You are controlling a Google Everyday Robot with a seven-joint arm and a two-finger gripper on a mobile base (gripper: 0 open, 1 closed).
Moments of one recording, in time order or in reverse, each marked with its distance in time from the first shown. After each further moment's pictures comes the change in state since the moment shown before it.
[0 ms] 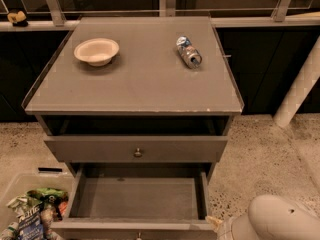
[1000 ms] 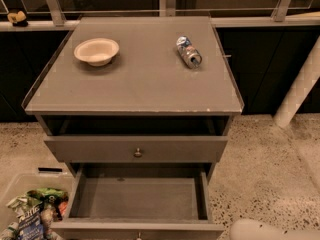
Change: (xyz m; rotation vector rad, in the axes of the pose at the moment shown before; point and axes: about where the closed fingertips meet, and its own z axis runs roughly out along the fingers) arm 0.035 0.024 0.132 -0.152 -0.095 -0.147
